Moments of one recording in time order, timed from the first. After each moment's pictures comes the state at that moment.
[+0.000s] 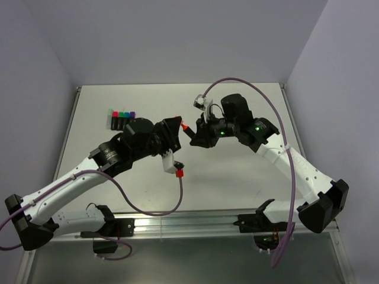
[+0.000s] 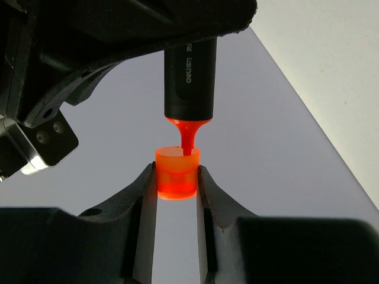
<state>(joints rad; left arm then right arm) -0.91 1.11 1.15 -0.41 0.00 1.95 0.62 1.26 1.29 -0.62 -0.57 -0.01</state>
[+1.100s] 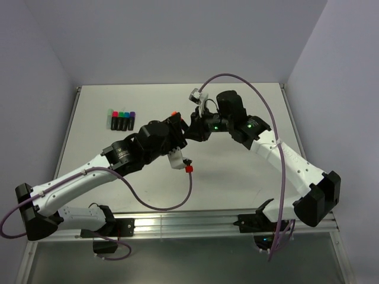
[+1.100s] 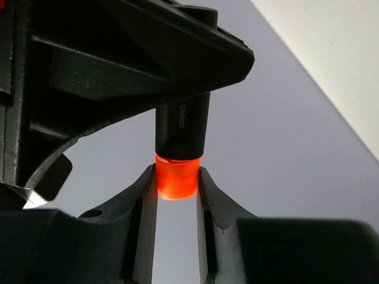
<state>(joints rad) -1.02 1.21 1.23 -0.48 -0.32 1.95 0.62 1.33 1.28 -0.45 -0.59 0.04</state>
